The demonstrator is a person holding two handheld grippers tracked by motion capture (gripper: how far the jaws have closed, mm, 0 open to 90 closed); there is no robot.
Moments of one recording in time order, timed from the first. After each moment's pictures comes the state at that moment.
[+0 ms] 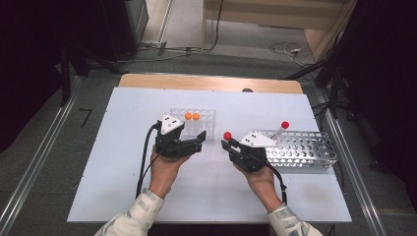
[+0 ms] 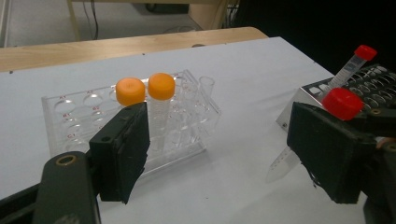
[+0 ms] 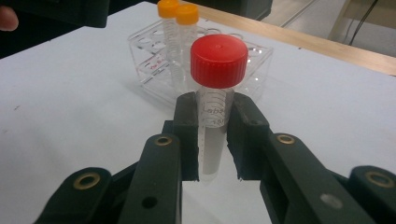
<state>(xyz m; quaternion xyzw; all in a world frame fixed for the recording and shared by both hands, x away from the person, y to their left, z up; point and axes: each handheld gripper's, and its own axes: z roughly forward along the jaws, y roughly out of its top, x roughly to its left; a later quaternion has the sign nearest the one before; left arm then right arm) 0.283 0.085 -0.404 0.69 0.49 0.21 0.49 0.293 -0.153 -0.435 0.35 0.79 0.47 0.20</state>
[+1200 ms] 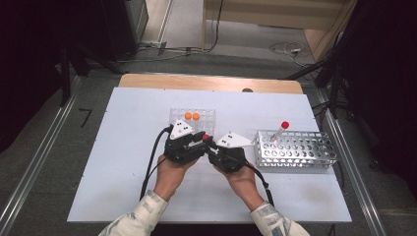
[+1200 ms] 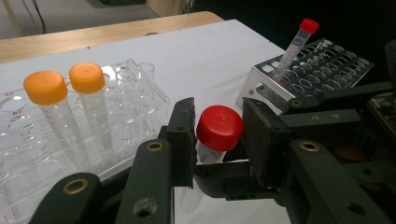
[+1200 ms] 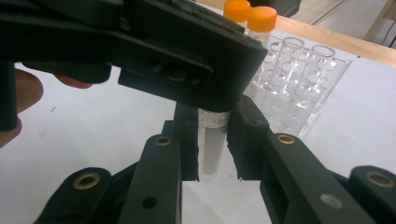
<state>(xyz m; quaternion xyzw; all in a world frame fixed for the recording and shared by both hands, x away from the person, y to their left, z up) 0.280 0.067 -0.412 0.73 0.43 0.16 0.51 0.290 -0.103 -0.440 0.32 0.80 0.47 0.18</state>
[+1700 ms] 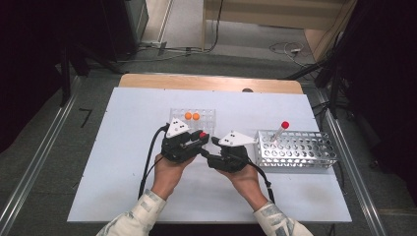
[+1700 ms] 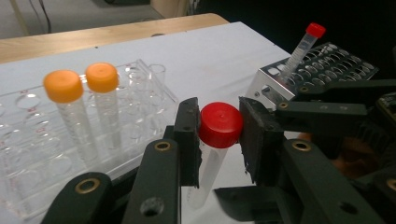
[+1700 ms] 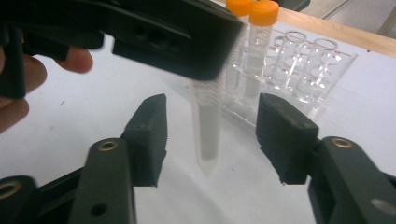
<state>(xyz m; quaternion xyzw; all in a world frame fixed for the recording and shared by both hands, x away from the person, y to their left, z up) 0.282 0.077 -0.410 0.72 0.44 0.17 0.51 0.293 -0.111 -0.438 0.32 0.81 0.47 0.16</state>
